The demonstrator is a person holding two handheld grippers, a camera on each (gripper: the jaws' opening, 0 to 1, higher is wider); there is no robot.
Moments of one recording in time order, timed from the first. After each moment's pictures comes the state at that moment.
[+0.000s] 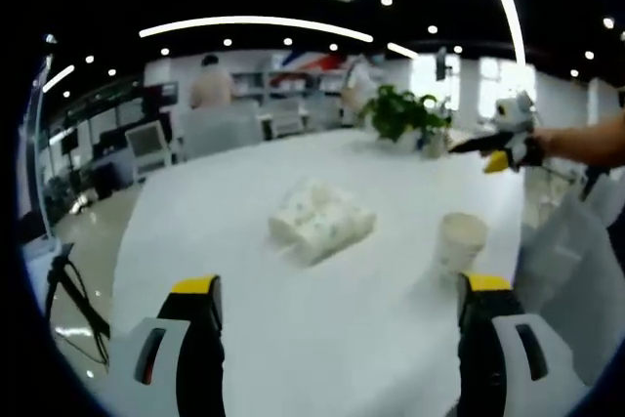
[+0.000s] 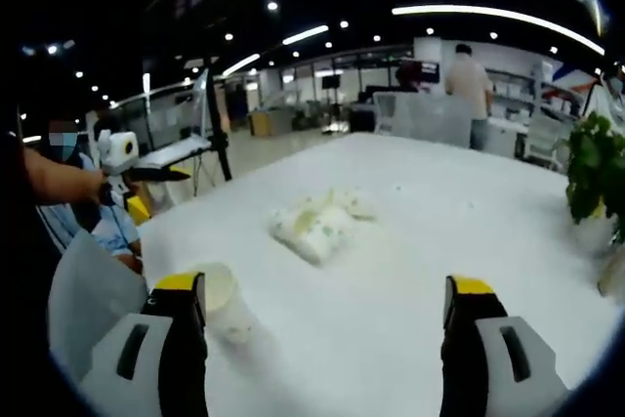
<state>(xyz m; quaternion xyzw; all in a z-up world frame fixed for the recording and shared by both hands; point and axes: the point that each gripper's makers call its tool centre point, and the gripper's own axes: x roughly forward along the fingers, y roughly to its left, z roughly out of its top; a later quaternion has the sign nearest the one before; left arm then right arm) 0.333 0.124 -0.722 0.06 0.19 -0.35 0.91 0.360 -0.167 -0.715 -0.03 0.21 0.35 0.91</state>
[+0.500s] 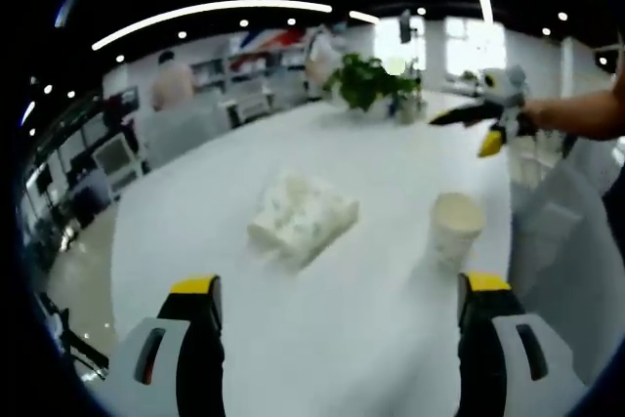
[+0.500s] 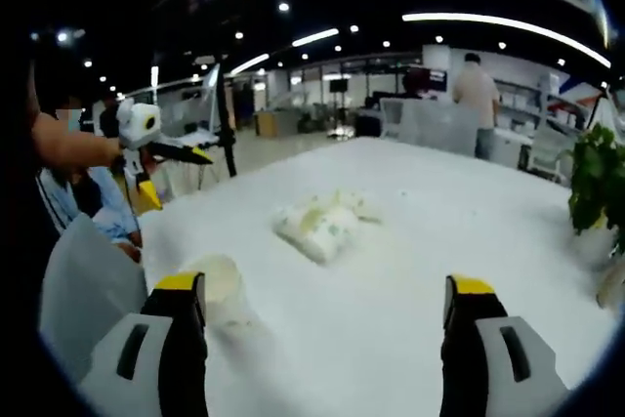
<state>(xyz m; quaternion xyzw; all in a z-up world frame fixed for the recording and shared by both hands) 0.359 0.096 -0.719 0.17 0.24 -0.41 0.86 0.352 -0.162 -0.719 -0.06 0.18 0.36 0.91</state>
